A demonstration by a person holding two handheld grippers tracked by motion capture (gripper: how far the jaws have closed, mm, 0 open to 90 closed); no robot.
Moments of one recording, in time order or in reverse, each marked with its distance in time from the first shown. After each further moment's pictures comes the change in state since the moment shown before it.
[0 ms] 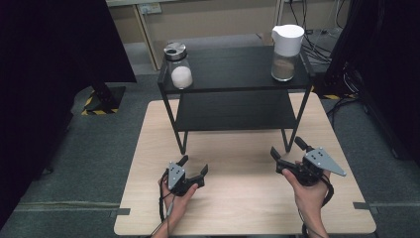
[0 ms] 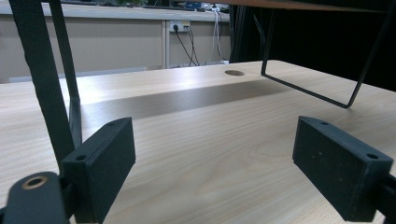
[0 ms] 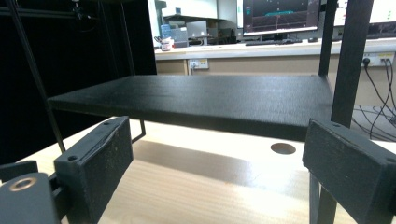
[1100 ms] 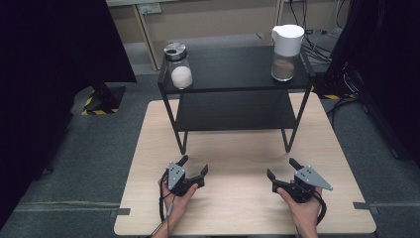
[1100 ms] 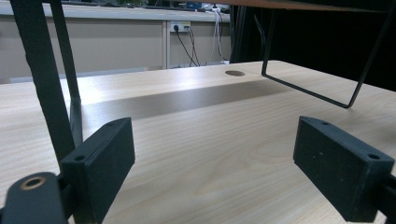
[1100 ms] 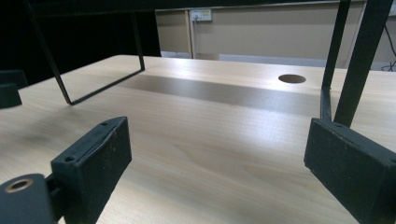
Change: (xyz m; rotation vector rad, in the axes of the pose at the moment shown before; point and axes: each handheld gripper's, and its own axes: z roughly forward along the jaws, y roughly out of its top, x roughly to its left) left arm 0.000 0.000 0.000 0.000 0.003 0.001; right arm 0.001 -0.047 -0.006 0.167 0.004 -0.020
